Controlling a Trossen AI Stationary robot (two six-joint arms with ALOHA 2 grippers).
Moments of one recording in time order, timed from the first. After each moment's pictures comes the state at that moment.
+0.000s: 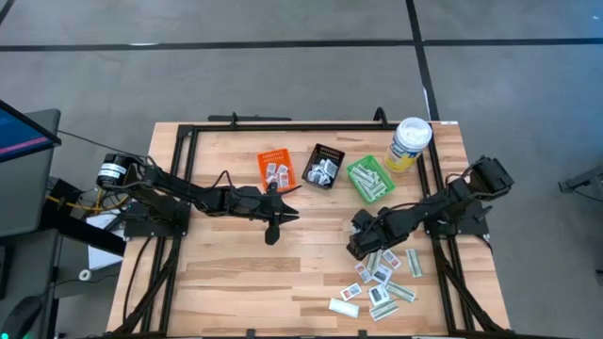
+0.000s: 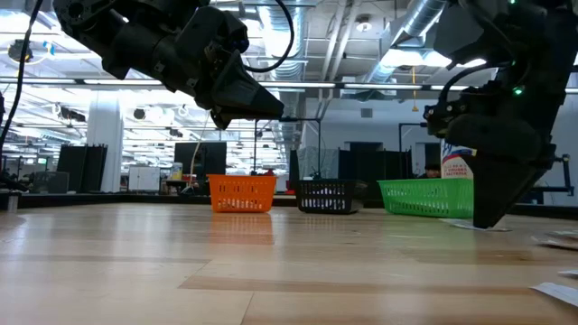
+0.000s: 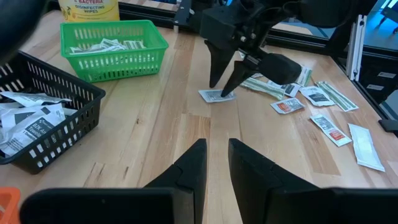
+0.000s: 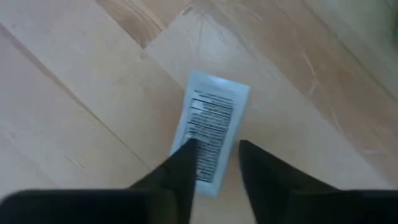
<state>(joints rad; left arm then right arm) -0.12 1.36 0.61 0.54 -0.08 -0.14 0.38 1.63 0.77 -0.59 0.27 1.14</state>
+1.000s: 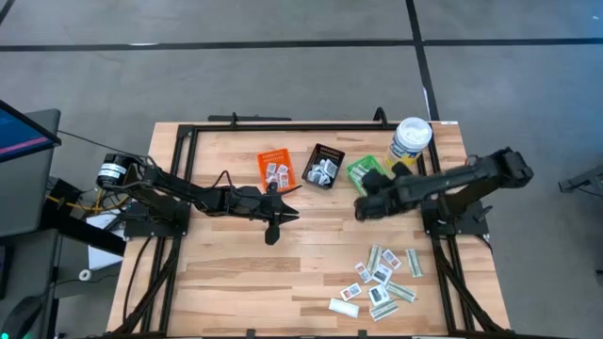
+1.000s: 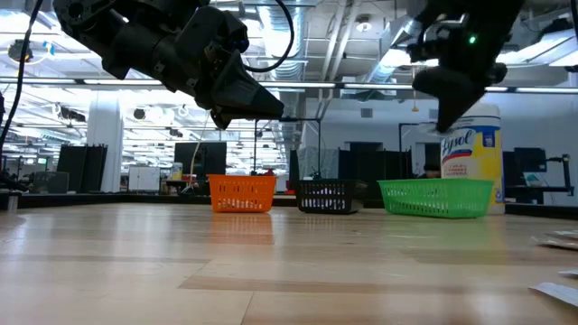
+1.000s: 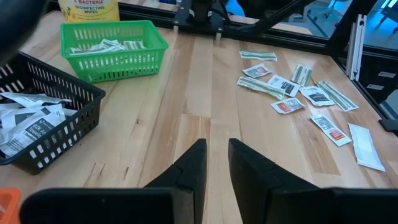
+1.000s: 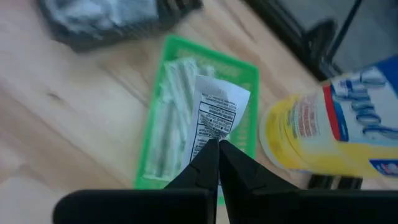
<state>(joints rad) -0.12 1.36 0.61 0.54 -0.08 -0.14 0.18 1.39 0.99 -1.15 0.72 0.93</state>
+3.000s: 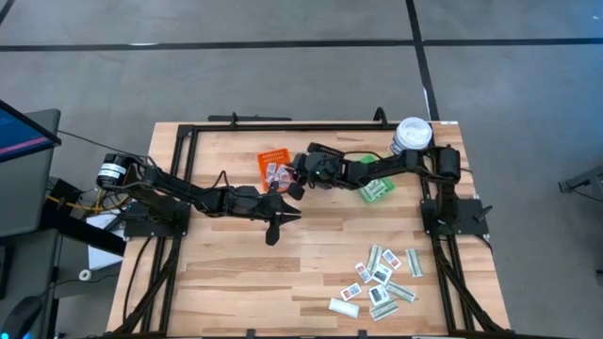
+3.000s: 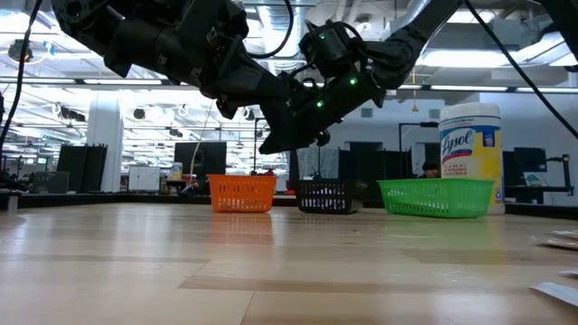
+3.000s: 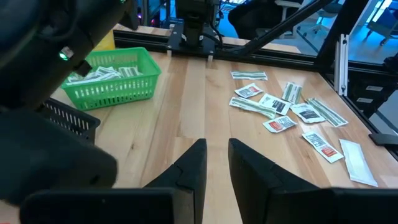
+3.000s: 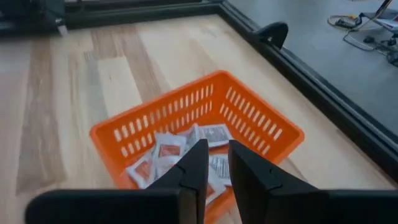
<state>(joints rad) -0.13 1.36 0.61 0.62 -0.08 -0.10 -0.17 1.94 1.12 0.35 0.26 0.04</state>
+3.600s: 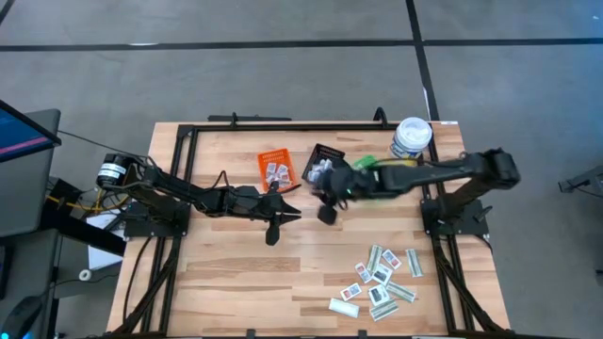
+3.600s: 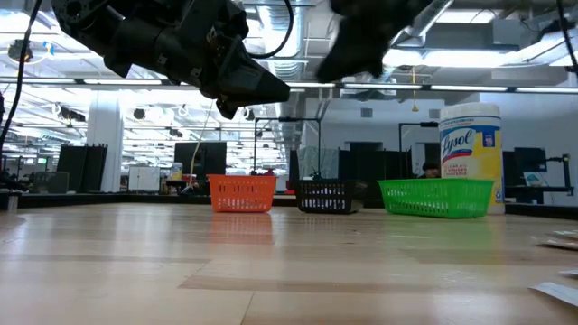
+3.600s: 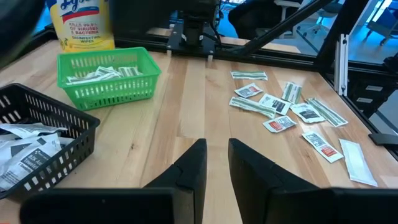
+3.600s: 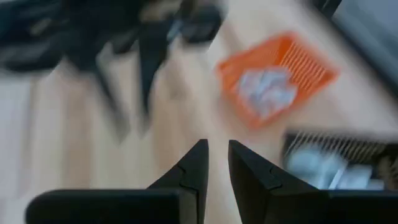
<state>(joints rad) -0.13 1.36 0.61 0.62 -0.08 -0.10 0.07 1.50 1.12 -0.31 0.26 0.22</state>
